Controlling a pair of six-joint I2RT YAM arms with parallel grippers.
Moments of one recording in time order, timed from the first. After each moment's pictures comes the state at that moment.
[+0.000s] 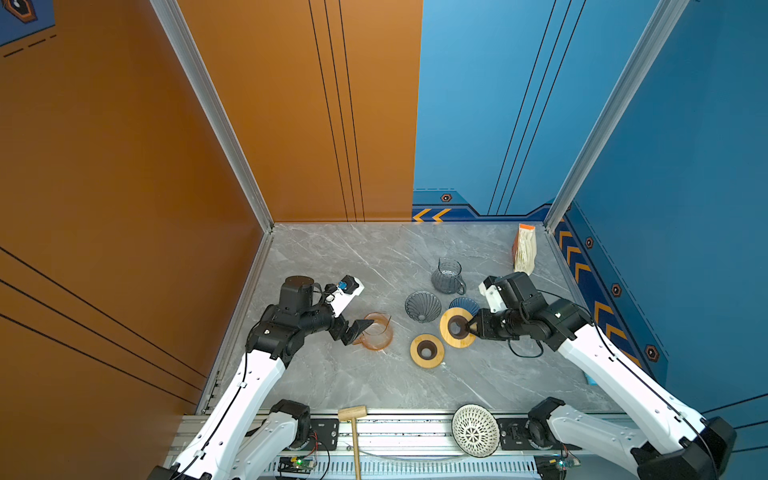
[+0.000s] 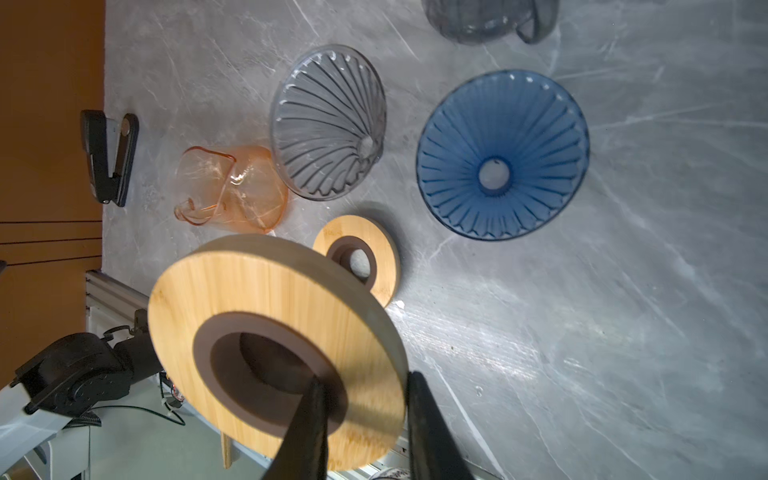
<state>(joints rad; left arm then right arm) -0.20 0.86 0.79 -0.57 0.59 0.42 0.54 1.14 1.11 -0.99 -0.23 0.51</state>
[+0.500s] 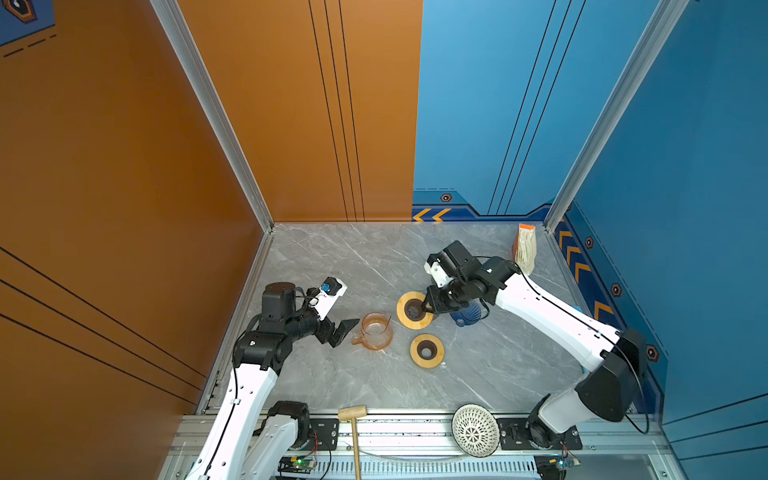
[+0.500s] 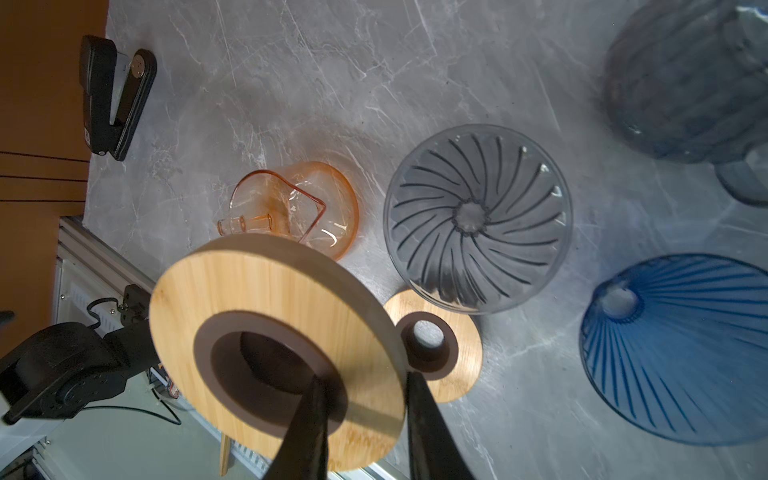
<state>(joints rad) -0.08 0.78 0.76 -0.66 0.59 0.46 0.75 1.64 1.53 -0.99 -0.20 0.44</state>
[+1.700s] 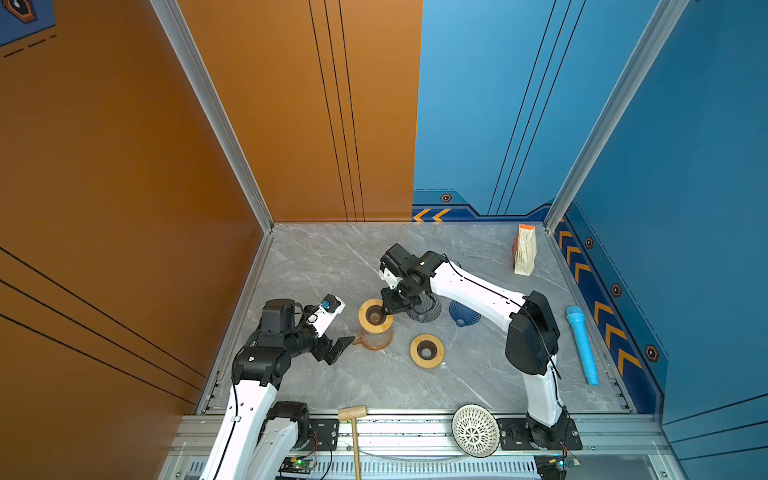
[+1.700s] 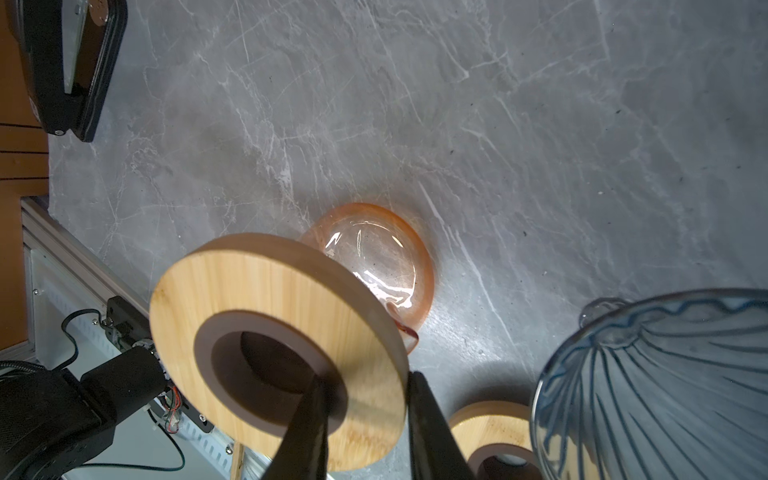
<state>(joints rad) -0.05 0.69 0.67 -0.75 0.55 0.50 0.83 2.04 1.84 -1.00 -0.24 0.45</state>
